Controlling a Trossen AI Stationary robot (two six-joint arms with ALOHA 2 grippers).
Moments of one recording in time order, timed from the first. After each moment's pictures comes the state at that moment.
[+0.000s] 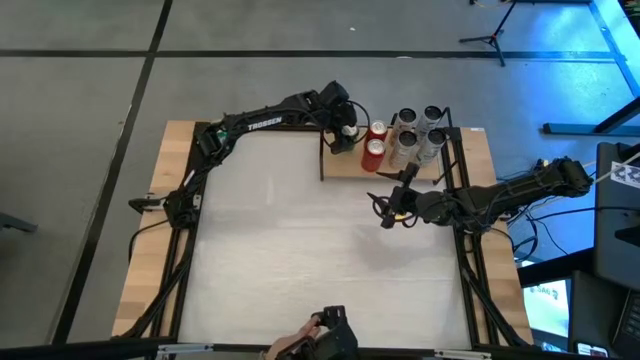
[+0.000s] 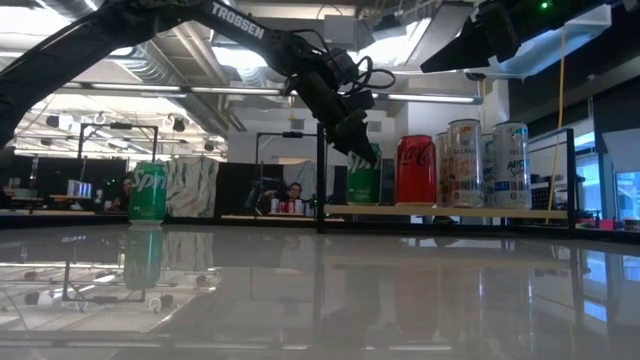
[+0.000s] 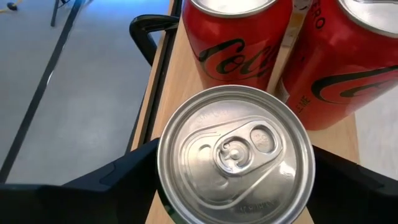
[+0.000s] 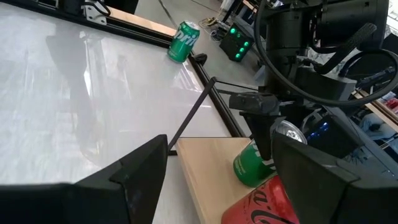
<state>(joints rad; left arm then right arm) 0.54 2.24 2.01 -0.59 0.16 0.37 0.25 1.03 0.65 0.00 0.76 -0.23</state>
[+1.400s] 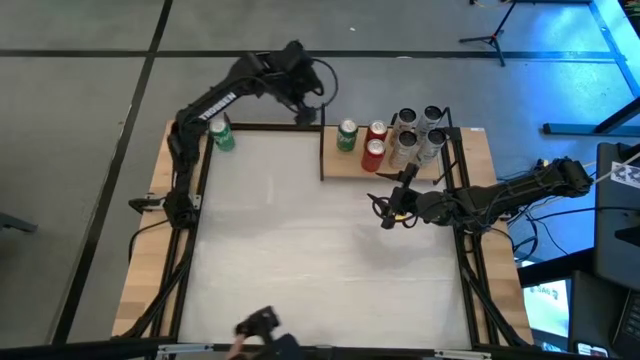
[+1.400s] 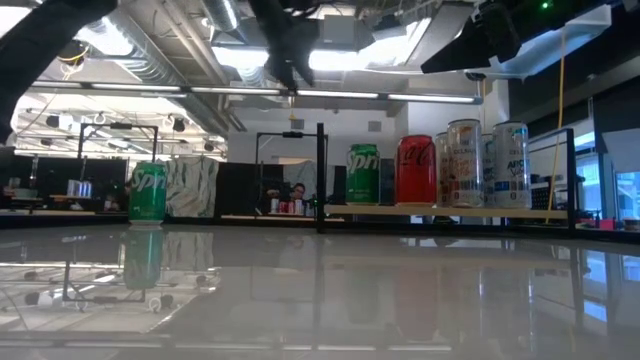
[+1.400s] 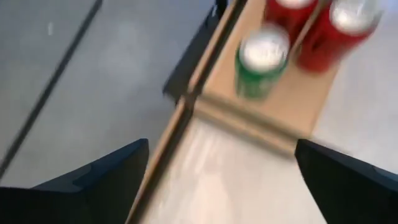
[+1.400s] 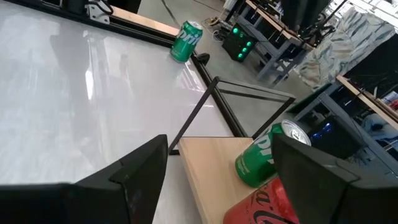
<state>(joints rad) 0.60 2.00 2.32 -1.27 -0.05 0.17 0.25 1.03 0.65 -0.01 0.75 -0.23</state>
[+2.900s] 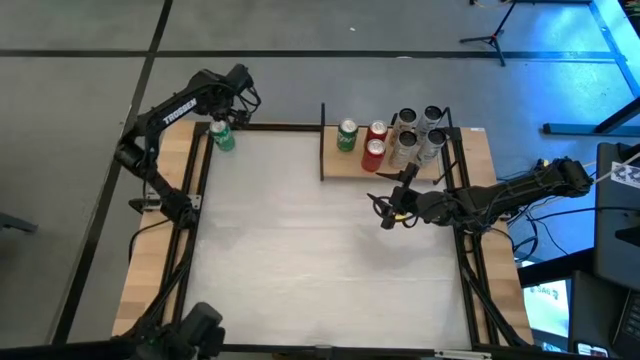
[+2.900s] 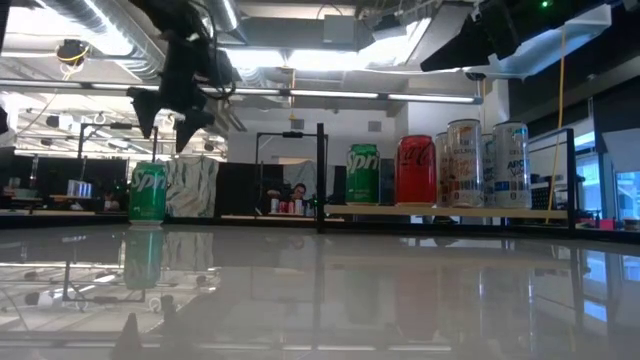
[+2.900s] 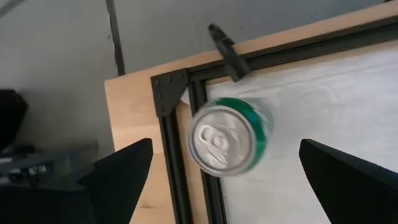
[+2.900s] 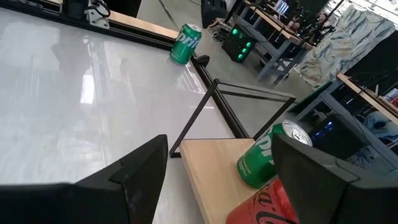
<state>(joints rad) 0.99 1.60 1.43 -1.25 -0.47 -0.37 0.25 1.03 0.65 0.00 0.75 -0.22</state>
